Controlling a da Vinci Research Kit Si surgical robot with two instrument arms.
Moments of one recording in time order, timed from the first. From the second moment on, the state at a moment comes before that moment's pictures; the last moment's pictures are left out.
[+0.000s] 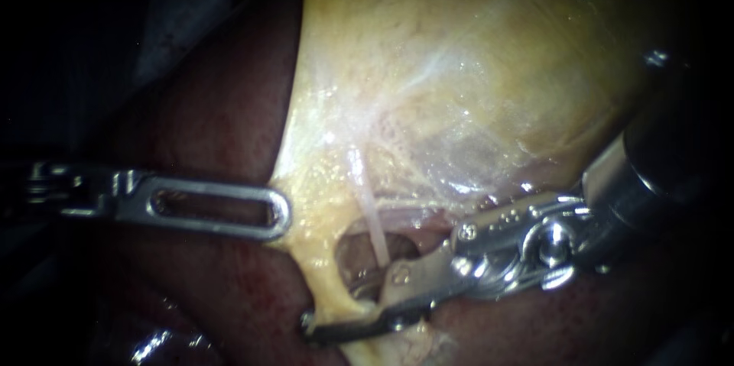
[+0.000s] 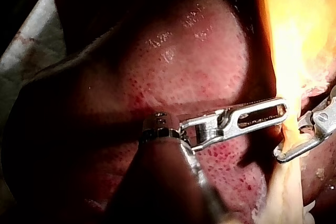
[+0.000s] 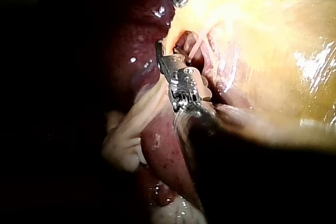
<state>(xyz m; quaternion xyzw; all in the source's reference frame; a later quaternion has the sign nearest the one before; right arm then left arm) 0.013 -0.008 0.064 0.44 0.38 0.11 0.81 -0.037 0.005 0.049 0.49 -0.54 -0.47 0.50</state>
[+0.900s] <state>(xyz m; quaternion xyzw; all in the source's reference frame) 0.013 -0.008 0.064 0.41 0.40 0.09 0.81 -0.037 0.005 0.048 0.49 -0.54 -0.47 0.50</state>
